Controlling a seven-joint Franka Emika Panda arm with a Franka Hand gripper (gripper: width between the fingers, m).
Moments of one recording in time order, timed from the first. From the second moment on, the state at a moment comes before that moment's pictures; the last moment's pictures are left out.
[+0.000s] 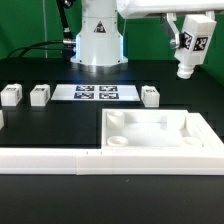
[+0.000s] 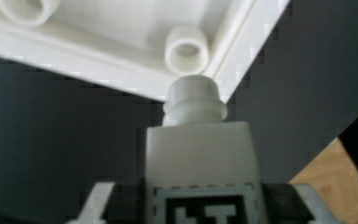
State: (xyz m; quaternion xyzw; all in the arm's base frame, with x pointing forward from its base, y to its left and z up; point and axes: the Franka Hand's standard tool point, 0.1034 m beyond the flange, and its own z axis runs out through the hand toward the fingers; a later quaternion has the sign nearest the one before) arm 0.594 0.099 0.166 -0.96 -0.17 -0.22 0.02
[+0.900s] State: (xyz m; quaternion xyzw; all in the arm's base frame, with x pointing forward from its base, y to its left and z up) arm 0.629 0.124 0.128 -0.95 -0.18 -0.26 0.03
